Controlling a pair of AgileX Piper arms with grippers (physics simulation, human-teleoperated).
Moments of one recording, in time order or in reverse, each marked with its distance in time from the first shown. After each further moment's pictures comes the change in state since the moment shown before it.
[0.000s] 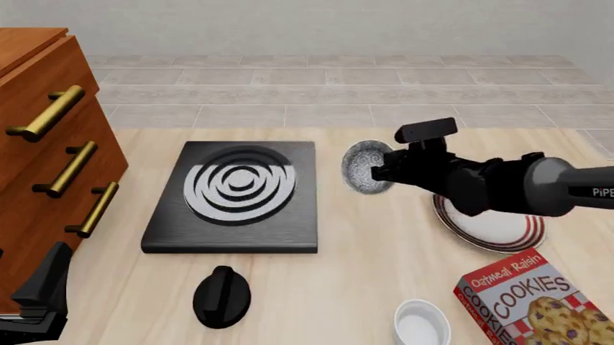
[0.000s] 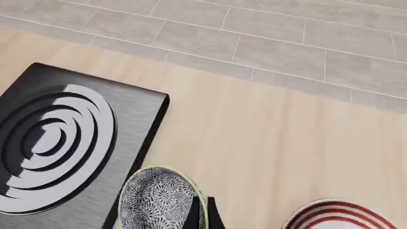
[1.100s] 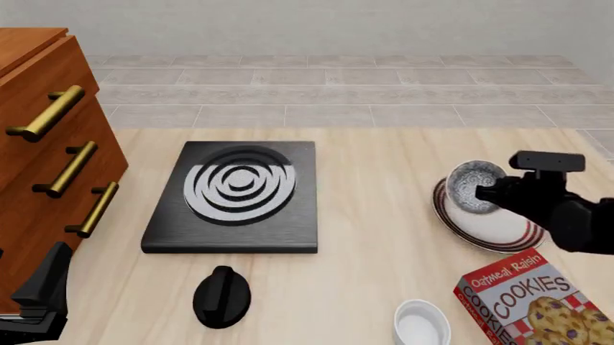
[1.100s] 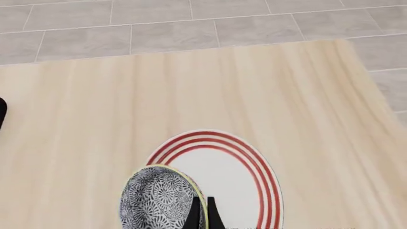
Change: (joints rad) left arm 0.000 0.000 0.000 0.000 0.000; right arm -0.448 -0.114 0.272 -0.132 -0.050
